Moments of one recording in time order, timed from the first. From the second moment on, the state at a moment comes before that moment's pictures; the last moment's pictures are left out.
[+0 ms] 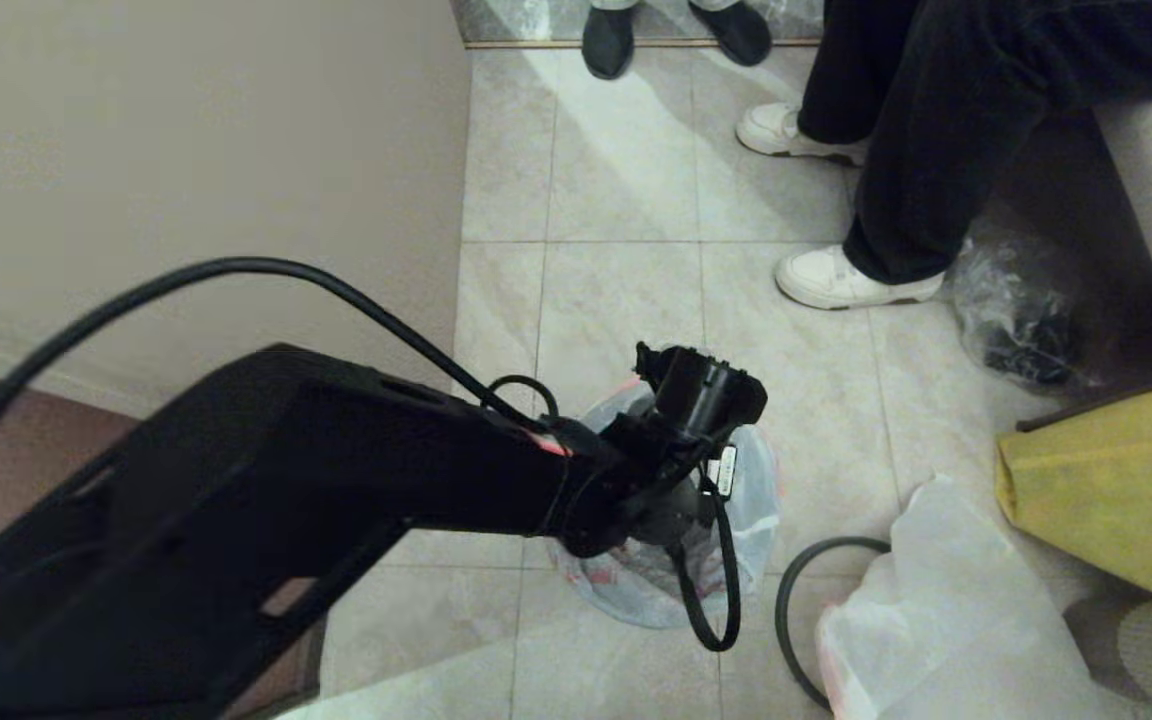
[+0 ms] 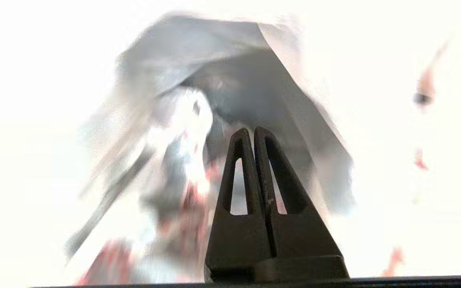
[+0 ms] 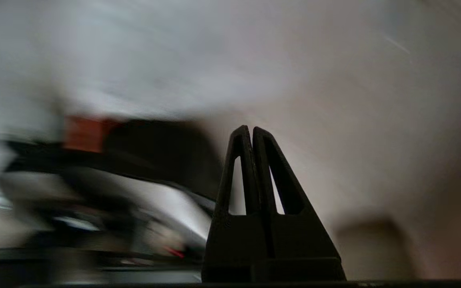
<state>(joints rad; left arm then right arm) -0.90 2.21 -1.56 -0.09 0.55 -0.27 -0.54 1.39 -0.68 0.36 0.30 -0.29</state>
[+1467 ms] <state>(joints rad) -0.88 1.84 -1.01 0.02 0.61 -0.56 -0.25 2.08 -1.00 0.28 0.35 -0.34</state>
